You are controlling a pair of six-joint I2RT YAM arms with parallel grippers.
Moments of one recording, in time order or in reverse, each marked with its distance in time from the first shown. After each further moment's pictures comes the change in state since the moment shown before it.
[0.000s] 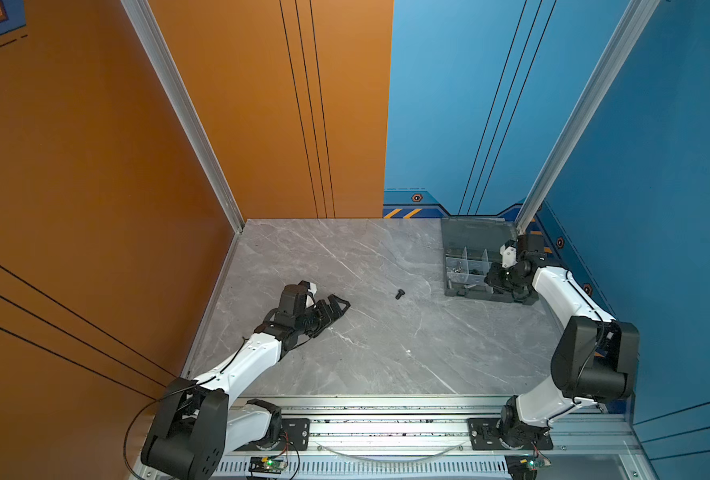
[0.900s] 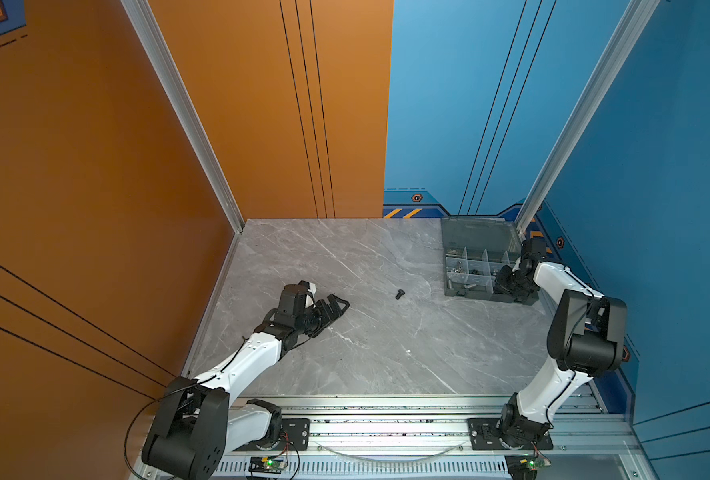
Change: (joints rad) left arm 0.006 0.006 0.000 0.003 0.001 0.000; right arm -0.080 0.200 0.050 0.043 0.066 0.200
